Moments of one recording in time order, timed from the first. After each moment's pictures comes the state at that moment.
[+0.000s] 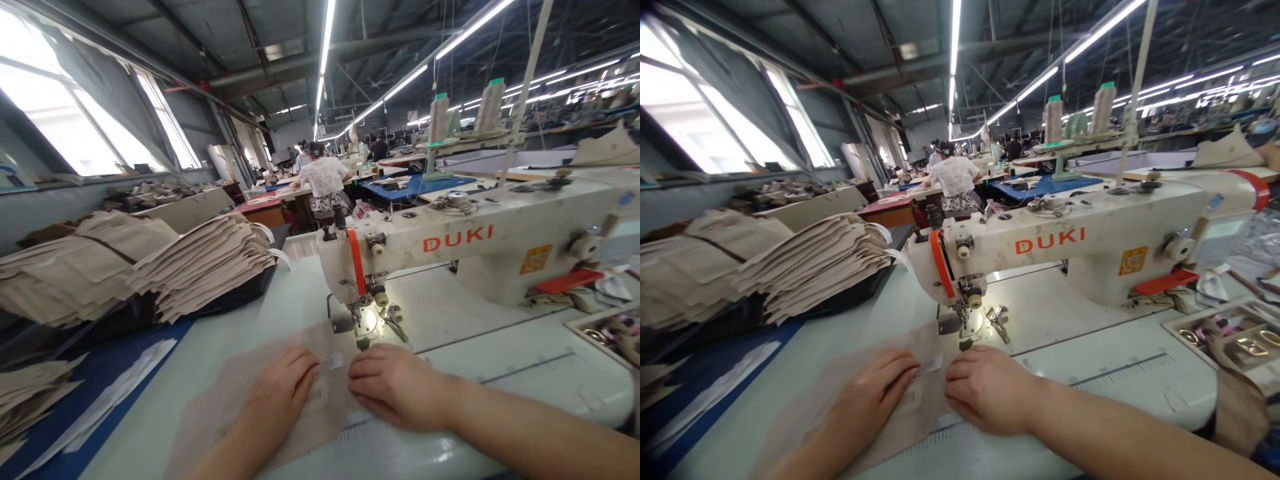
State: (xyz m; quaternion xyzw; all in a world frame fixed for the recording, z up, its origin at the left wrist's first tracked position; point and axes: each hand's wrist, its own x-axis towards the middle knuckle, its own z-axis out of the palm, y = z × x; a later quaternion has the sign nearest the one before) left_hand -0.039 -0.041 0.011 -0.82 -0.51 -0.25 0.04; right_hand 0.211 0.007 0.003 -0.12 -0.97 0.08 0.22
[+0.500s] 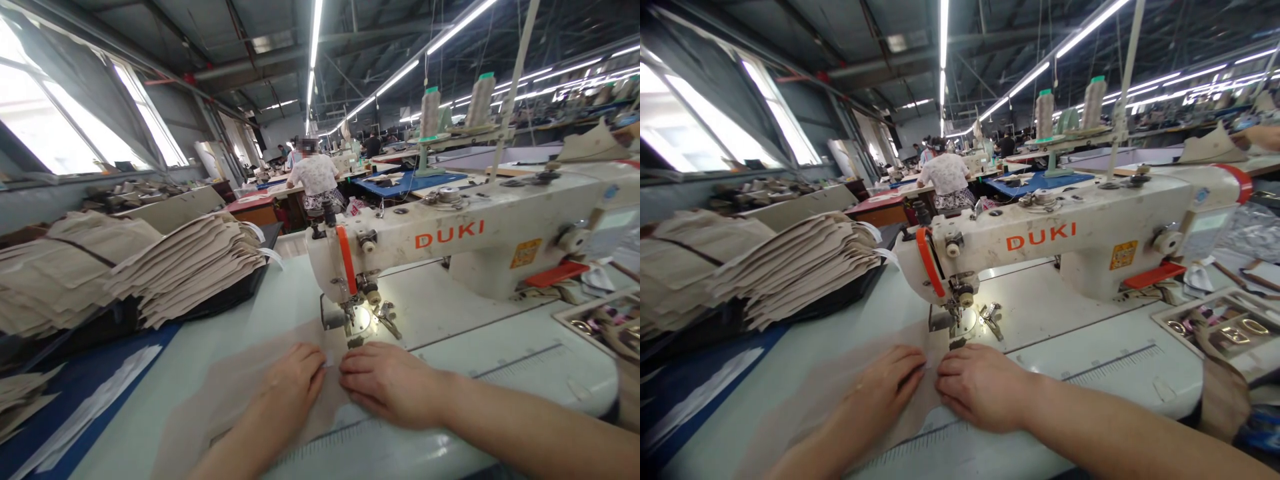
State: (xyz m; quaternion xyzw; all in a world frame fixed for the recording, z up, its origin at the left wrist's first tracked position) left_hand -0.013 -0.029 0.014 -0.84 -0.53 -0.15 0.03; right_hand 0.210 0.008 0.006 -0.14 -0.97 0.07 0.21
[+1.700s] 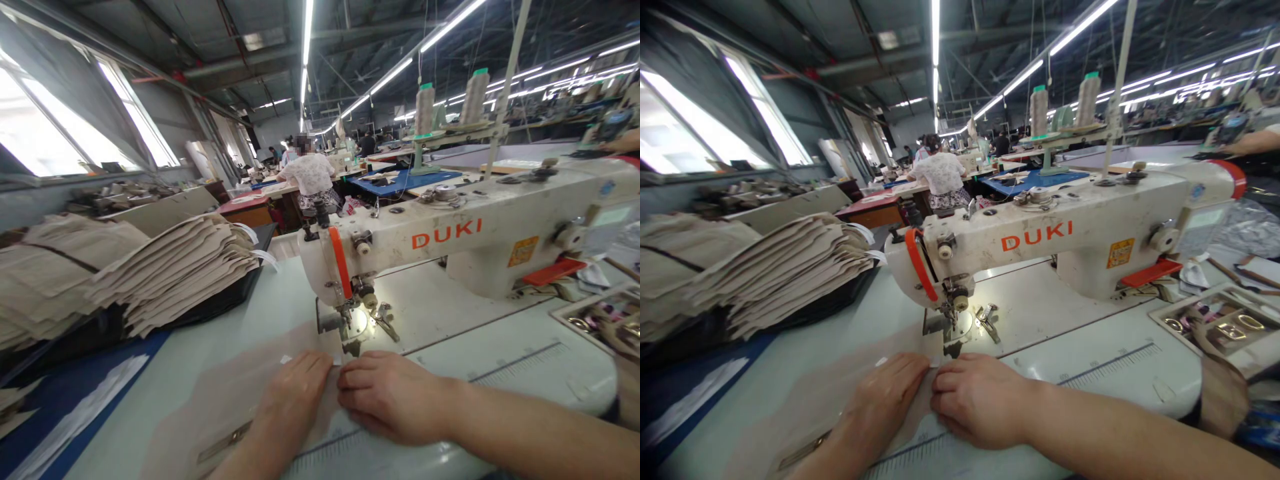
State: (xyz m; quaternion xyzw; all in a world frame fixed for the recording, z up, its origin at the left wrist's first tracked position) left_hand -0.007 -0.023 -0.002 -0.87 -0.41 -0.20 0.19; right_hand 0.213 0.005 0.006 -0.11 -0.98 0.05 0.17
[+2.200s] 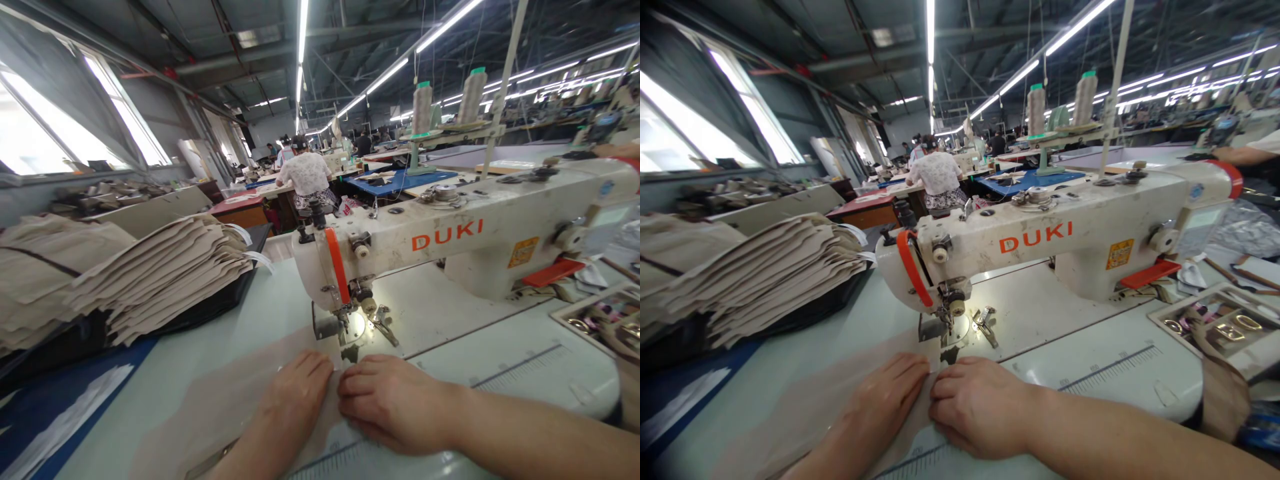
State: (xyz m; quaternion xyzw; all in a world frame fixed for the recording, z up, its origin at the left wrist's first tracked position) left_hand -0.006 -0.013 -0.005 -0.88 -0.40 -0.20 0.14; right_hand 0.214 0.005 0.010 -0.12 -0.98 0.04 0.14
